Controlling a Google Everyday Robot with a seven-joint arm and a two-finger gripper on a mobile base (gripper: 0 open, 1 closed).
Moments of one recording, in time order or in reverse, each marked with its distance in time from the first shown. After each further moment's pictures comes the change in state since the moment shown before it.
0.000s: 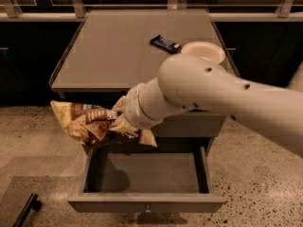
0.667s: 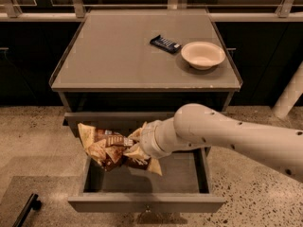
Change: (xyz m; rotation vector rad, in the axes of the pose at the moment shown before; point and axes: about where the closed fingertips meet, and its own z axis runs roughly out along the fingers) arm 0.096 0.045 0.070 -0.028 -0.045 0.201
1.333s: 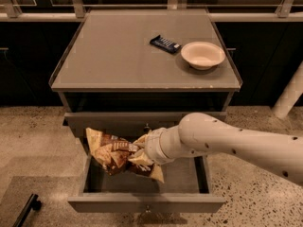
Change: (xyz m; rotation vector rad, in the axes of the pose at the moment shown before) arm 0.029 0.005 0.015 -0.009 -0.009 0.077
